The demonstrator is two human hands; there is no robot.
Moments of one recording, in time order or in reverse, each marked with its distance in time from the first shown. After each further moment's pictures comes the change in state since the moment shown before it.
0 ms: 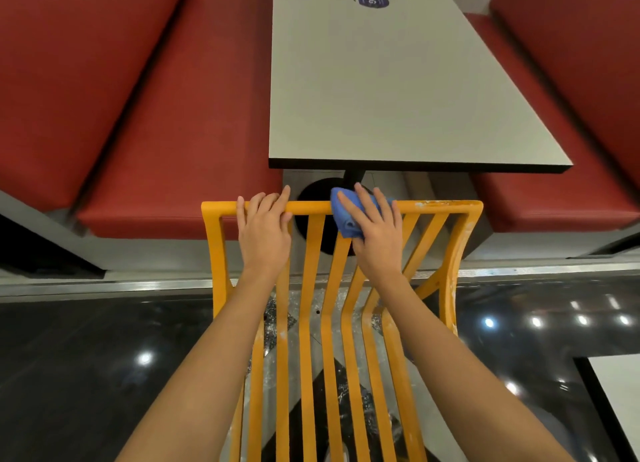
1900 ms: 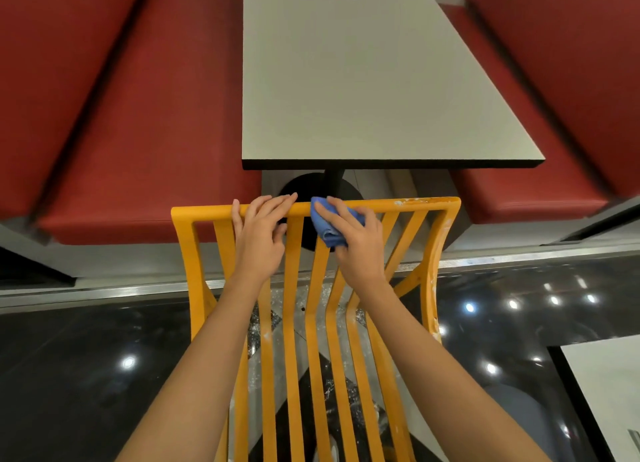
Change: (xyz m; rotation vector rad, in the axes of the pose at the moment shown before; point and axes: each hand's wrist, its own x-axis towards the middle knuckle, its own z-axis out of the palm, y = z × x) left_hand 0.000 0.014 0.009 -0.217 -0.130 0.128; right_hand -0.011 -0.006 -0.004 0.124 0.042 0.030
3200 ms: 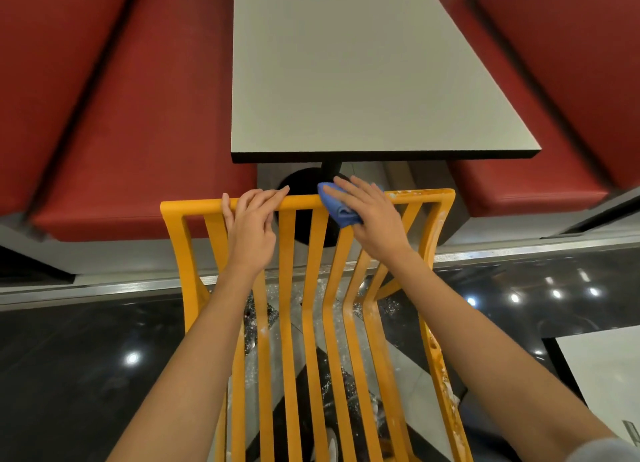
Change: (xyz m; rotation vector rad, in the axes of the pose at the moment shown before) left_hand 0.001 0.006 0.003 0.022 0.003 -0.048; right_hand 0.031 0.050 -0.033 0.032 -0.283 -0.112
